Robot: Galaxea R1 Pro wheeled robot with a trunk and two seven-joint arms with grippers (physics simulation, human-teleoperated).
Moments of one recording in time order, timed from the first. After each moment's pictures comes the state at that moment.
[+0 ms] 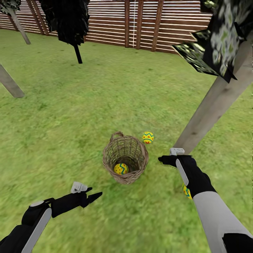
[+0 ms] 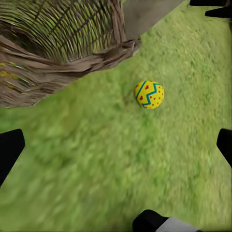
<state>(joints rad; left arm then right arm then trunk) -0.24 0.25 -0.06 -1.45 0.39 0.61 -0.69 -0.83 -0.05 0.00 -0.93 -0.08 0.74 0.03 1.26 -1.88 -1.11</state>
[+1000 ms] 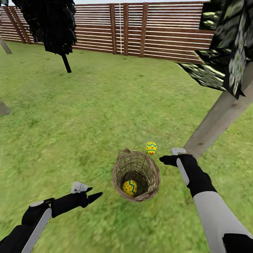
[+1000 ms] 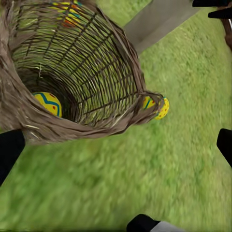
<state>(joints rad) -0.24 0.25 -0.06 -1.45 0.39 0.61 -0.69 -0.83 -0.05 -0.02 -0.95 -0.08 0.78 0.01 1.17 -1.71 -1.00</state>
